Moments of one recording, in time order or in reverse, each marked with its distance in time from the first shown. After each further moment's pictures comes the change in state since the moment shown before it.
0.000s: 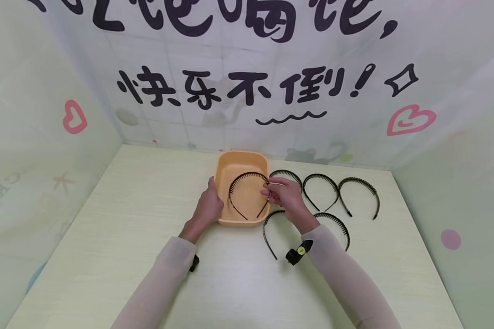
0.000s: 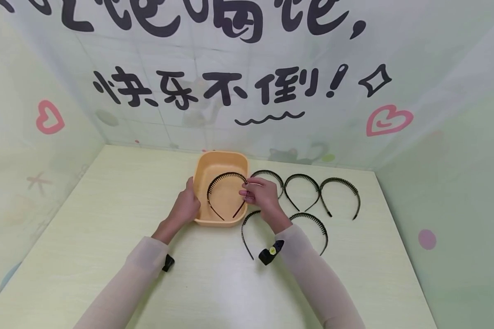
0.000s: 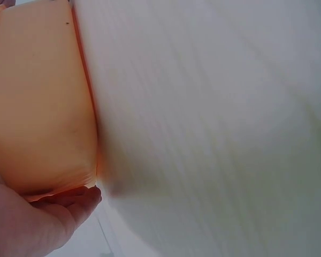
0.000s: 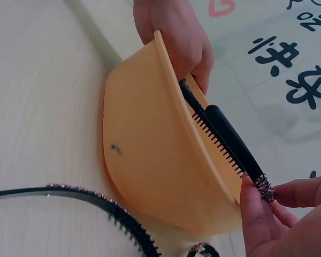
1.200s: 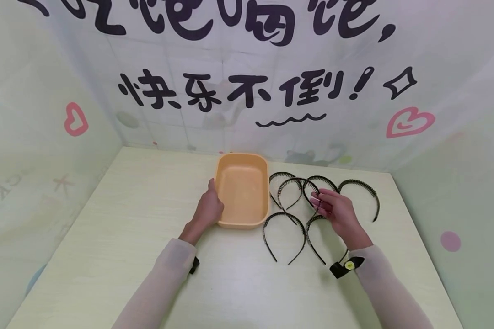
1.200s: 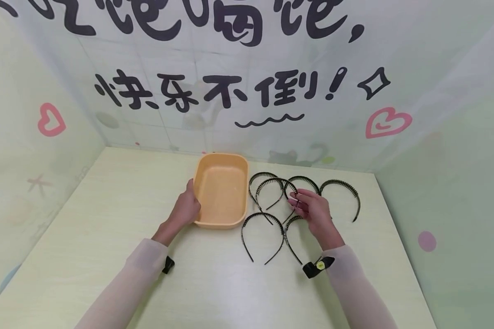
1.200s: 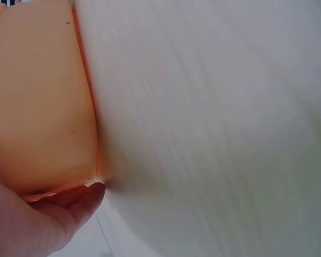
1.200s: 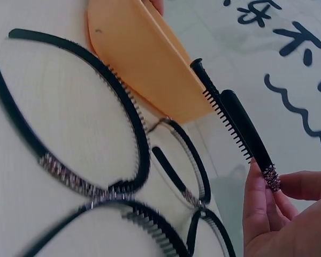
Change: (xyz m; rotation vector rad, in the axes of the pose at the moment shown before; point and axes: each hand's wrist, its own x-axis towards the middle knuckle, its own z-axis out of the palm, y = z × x) left_hand 0.000 -0.003 -0.001 0.007 0.011 0.016; right_hand -0.030 0.001 -0.130 0.219 0.026 0.077
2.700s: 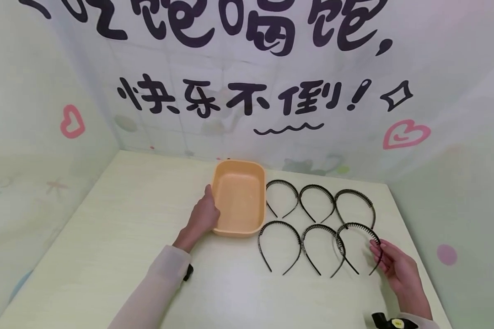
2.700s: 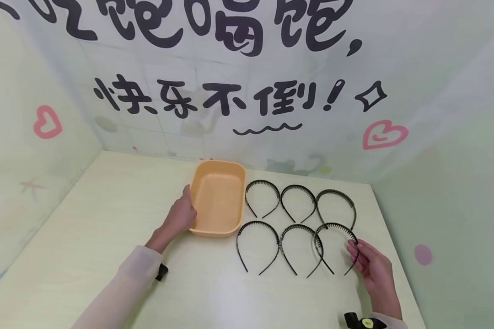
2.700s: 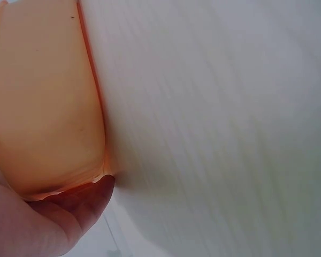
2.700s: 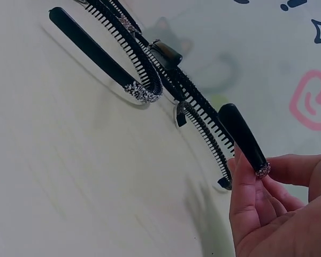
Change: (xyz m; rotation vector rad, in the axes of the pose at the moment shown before) left_hand -0.002 0.002 -0.001 0.056 -0.020 -0.030; right_hand -0.070 0.038 -0.165 0.288 0.027 -0.112
